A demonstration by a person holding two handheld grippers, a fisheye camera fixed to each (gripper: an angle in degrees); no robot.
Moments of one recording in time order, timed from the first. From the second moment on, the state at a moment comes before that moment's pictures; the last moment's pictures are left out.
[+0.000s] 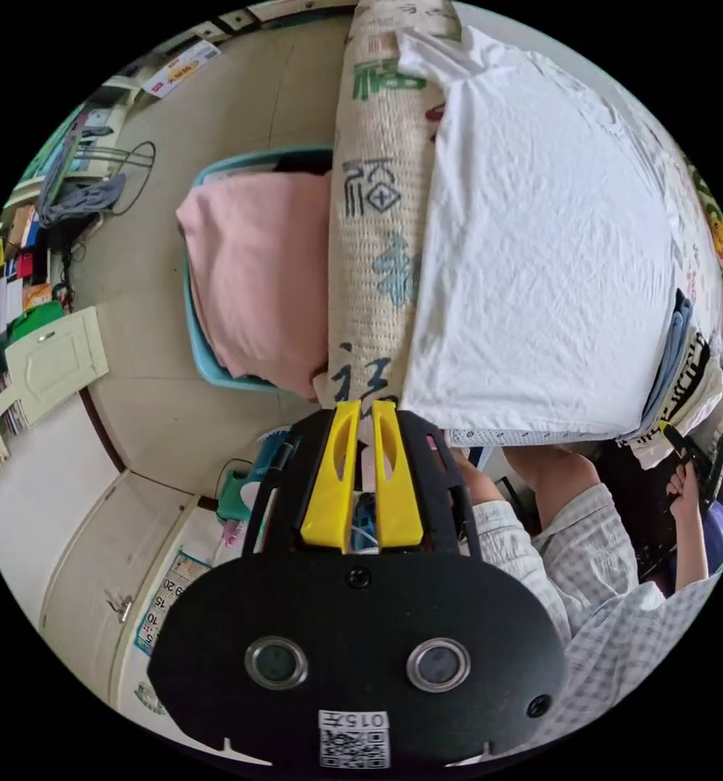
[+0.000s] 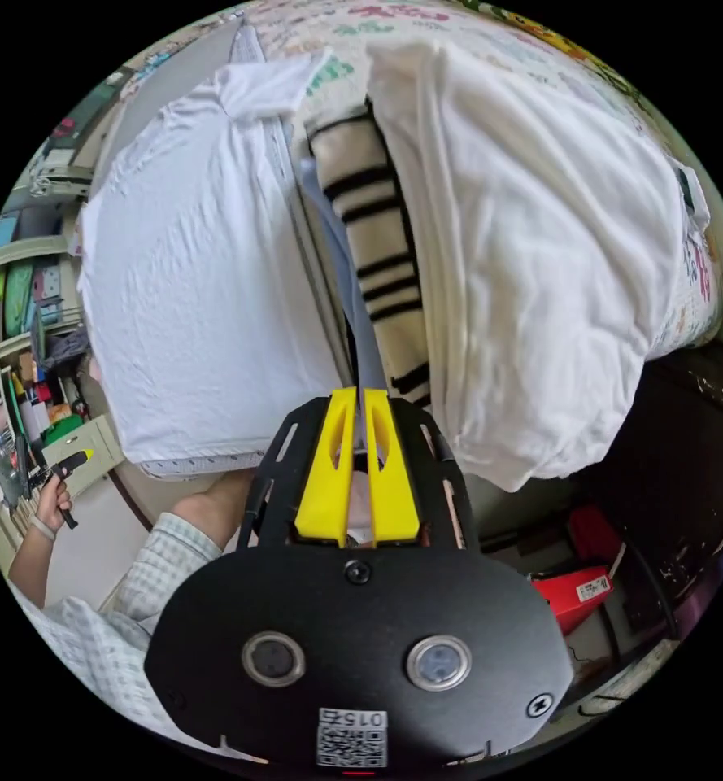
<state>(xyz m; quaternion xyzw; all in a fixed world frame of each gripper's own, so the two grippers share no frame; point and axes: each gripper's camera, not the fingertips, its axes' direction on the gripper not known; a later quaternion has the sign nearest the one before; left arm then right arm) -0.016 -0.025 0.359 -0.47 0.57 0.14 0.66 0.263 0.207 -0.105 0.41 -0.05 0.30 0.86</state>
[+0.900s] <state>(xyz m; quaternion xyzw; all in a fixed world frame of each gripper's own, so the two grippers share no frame) 0.399 -0.448 0.041 -0.16 0.79 0.15 0.57 0.493 0.098 -0.165 0.59 -0.31 0.25 0.70</state>
